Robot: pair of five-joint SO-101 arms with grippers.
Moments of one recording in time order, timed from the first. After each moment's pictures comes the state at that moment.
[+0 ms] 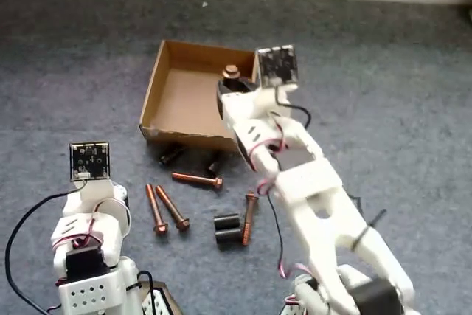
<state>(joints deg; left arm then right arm) -20.0 -99.6 90.9 62.8 -3.5 -28.5 -21.6 42.2 10.4 -7.4</state>
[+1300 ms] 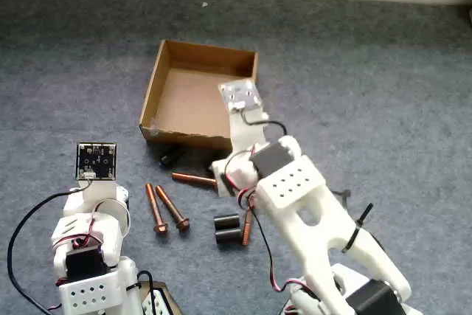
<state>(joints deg) -20.0 -99.6 91.0 62.6 -8.1 -39.2 -24.4 34.8 67.8 -15.2</state>
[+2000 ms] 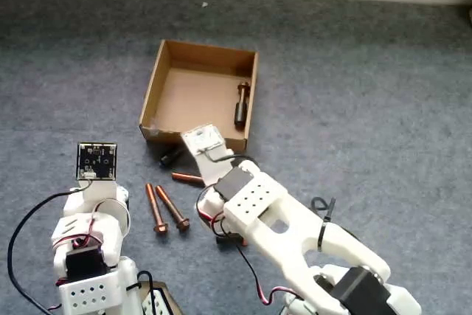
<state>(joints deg) -20.0 -99.6 91.0 62.6 -8.5 -50.9 -17.1 40.8 65.5 -12.1</state>
